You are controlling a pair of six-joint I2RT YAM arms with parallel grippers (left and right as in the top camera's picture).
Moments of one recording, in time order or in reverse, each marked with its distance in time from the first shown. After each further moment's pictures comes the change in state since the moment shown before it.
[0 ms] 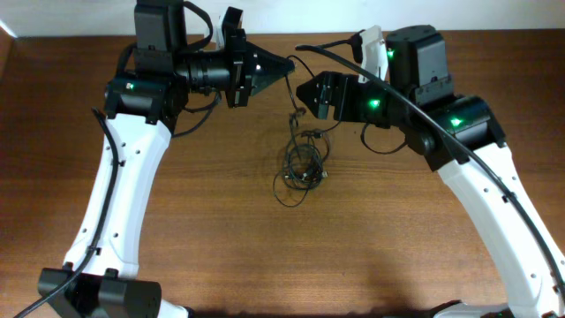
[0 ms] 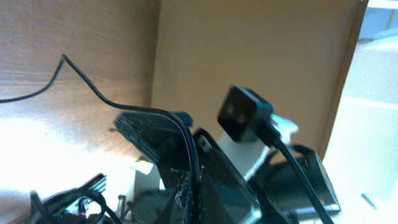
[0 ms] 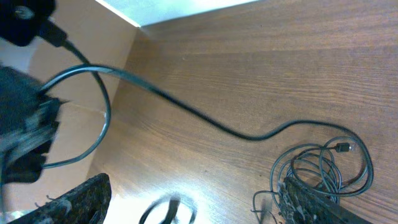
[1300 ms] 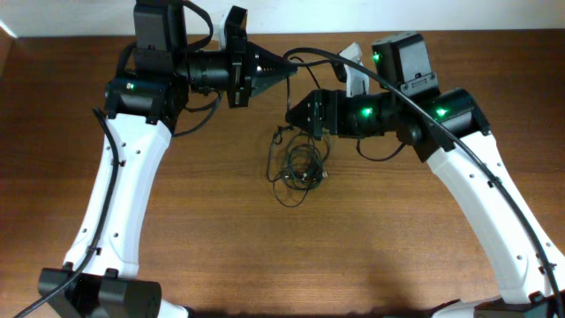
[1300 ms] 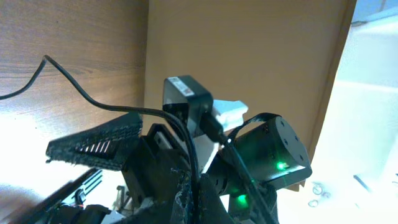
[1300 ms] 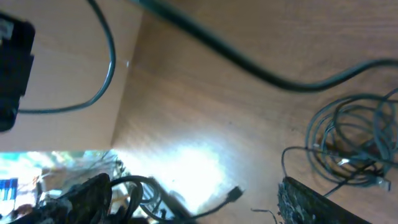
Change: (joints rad) left arm -0.001 0.000 0.000 0.023 0.058 0.000; right arm 0.000 0.052 0.000 -0.124 -0.222 -0.059
